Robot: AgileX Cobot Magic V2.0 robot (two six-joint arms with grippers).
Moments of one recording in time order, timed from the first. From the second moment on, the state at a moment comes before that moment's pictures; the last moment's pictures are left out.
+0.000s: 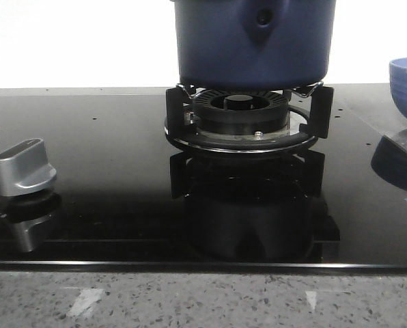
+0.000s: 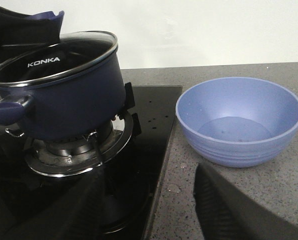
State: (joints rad) left arm -0.59 1.74 -1.37 -1.81 0.45 1.79; right arm 0.04 0.24 -0.46 0.27 0.51 -0.15
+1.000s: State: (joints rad) left arm -0.57 1.71 -1.44 -1.78 0.53 1.79; right arm 0.04 0.24 -0.46 0.27 0.51 -0.15
